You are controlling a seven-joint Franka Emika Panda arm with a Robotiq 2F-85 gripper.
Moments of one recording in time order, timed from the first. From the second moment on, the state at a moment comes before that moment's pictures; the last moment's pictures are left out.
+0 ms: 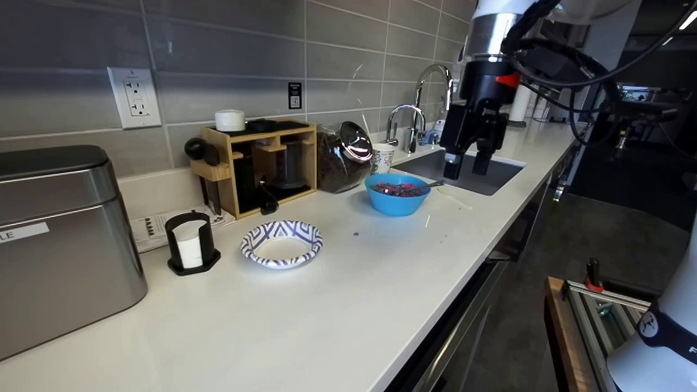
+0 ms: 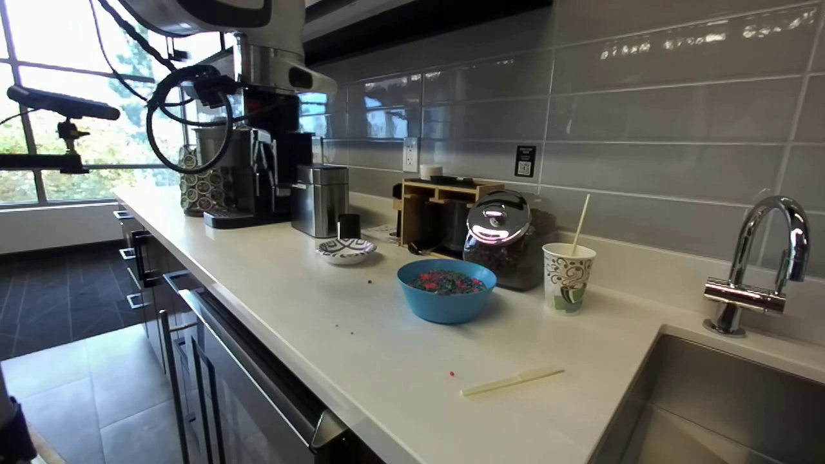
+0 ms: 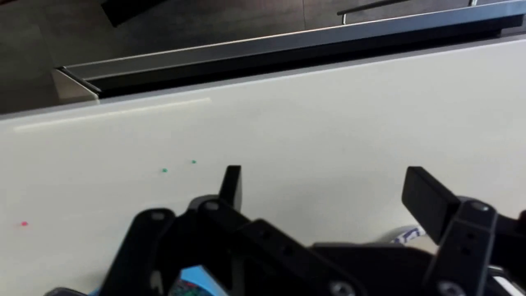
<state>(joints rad) -0.09 -0.69 0.03 -2.67 0.13 2.02 0.29</state>
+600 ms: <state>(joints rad) -0.25 -0.77 -0.04 -2.76 0.07 2.02 0.30</state>
